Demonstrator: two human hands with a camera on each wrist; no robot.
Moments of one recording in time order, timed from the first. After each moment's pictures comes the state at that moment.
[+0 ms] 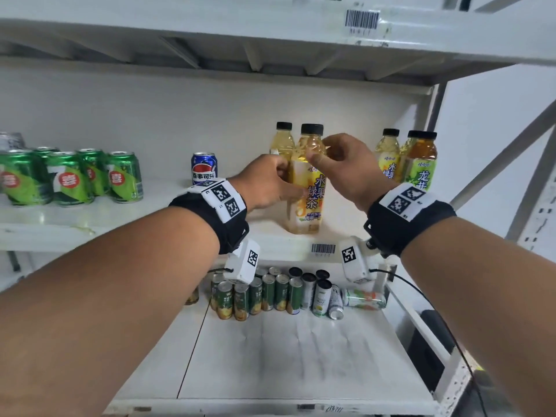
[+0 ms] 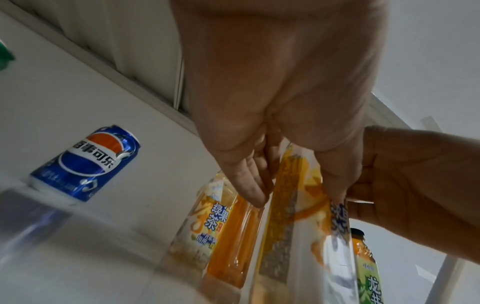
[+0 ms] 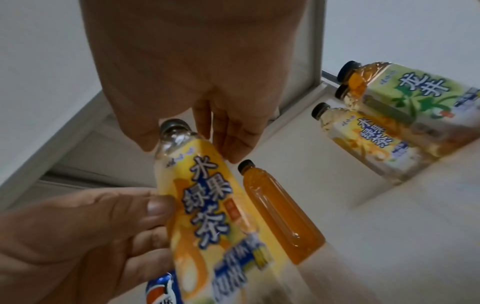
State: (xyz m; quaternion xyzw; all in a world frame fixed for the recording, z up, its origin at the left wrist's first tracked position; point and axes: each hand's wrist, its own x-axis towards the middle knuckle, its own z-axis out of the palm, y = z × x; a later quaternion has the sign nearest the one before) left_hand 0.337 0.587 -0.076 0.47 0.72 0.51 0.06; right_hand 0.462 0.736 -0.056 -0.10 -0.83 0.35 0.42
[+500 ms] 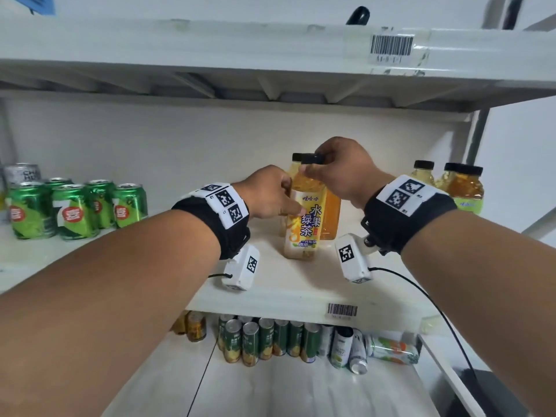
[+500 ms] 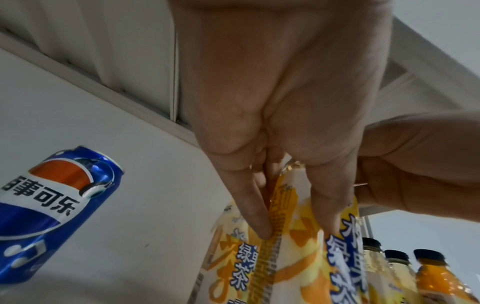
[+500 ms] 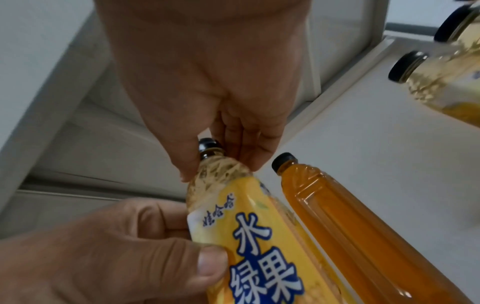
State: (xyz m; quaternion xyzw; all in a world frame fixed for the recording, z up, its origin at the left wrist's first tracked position) left_hand 0.269 0.613 -0.033 0.44 0.80 0.40 0.01; right_hand 0.371 0.768 0.002 -0.10 -0.87 0.28 0.39
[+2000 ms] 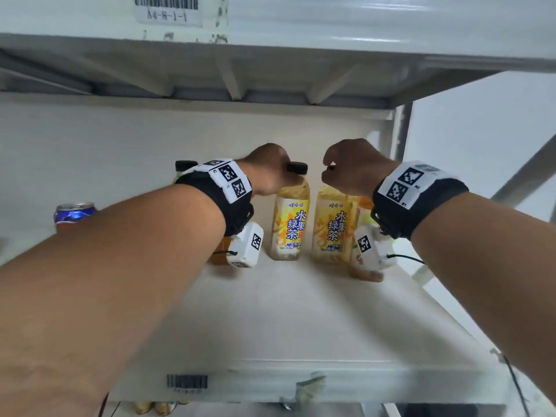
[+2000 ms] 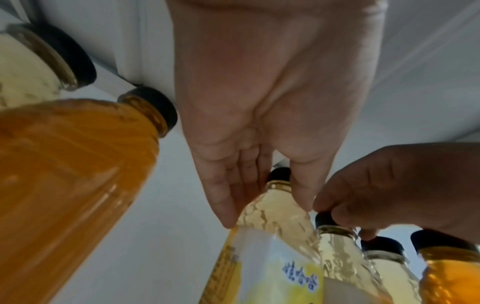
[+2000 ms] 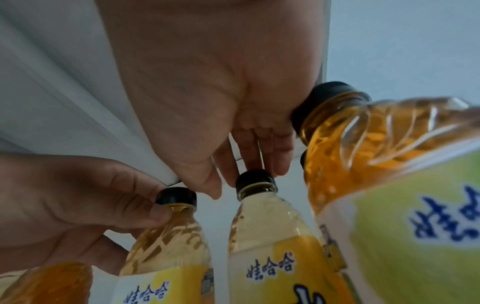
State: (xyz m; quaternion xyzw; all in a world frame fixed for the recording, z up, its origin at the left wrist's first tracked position) left_hand 0.292 0.861 0.023 0.46 0.82 0.32 -0.08; right_hand 0.432 1.003 0.038 -0.19 -0.94 -0.04 0.27
